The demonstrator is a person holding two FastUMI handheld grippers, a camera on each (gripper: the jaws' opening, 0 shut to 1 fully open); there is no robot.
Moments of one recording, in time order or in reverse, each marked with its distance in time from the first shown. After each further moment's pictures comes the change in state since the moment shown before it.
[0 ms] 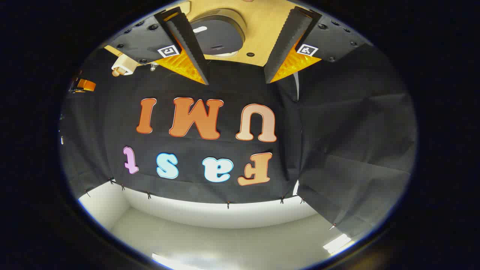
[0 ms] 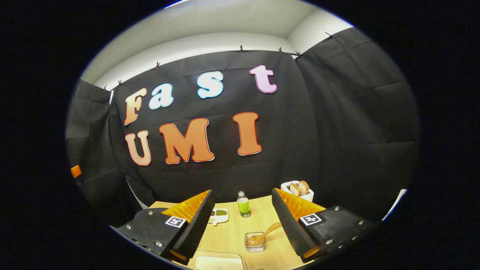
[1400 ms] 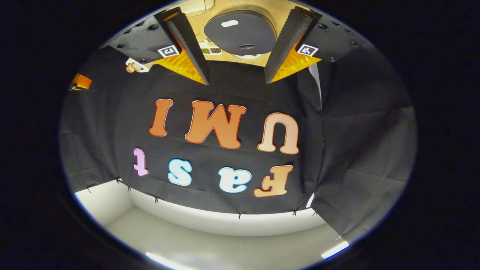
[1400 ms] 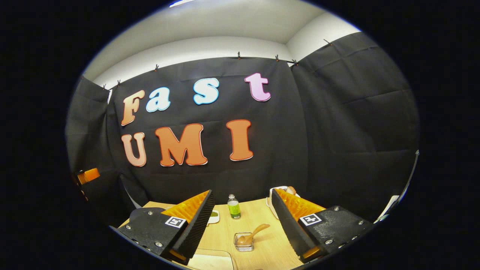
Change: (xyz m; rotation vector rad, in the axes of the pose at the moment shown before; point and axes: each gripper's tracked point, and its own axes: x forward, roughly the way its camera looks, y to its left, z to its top) left arm 0.044 -0.063 -0.023 -0.035 0.053 -0.087; right arm -0.023 -0.012 0.020 -0.046 -0.026 -0.030
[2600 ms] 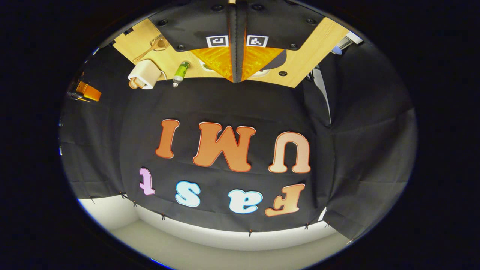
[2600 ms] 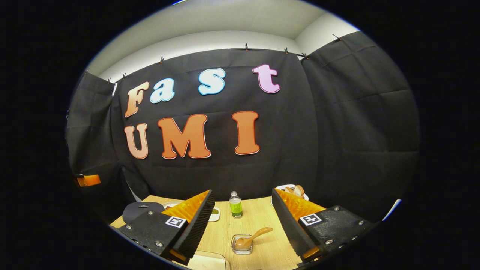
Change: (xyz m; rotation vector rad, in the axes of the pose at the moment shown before) left arm 0.023 -0.035 -0.083 0.045 0.215 -0.082; right arm 0.044 -0.013 -0.029 -0.012 0.046 0.036
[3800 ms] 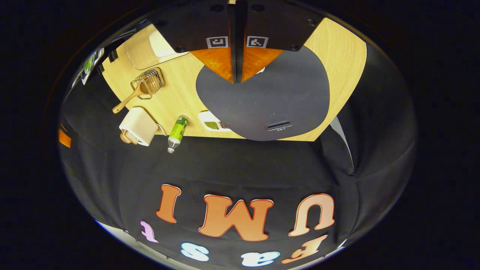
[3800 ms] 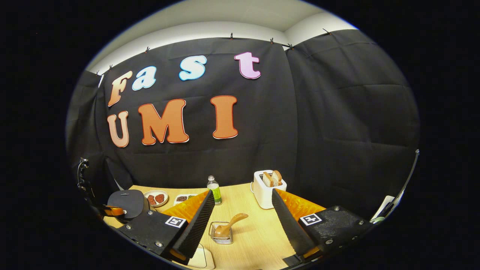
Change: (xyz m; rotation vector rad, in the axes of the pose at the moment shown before) left arm 0.059 -0.008 -0.191 0.017 0.421 -0.063; right arm -0.011 -0.057 -0.040 -0.017 0.107 -0.124
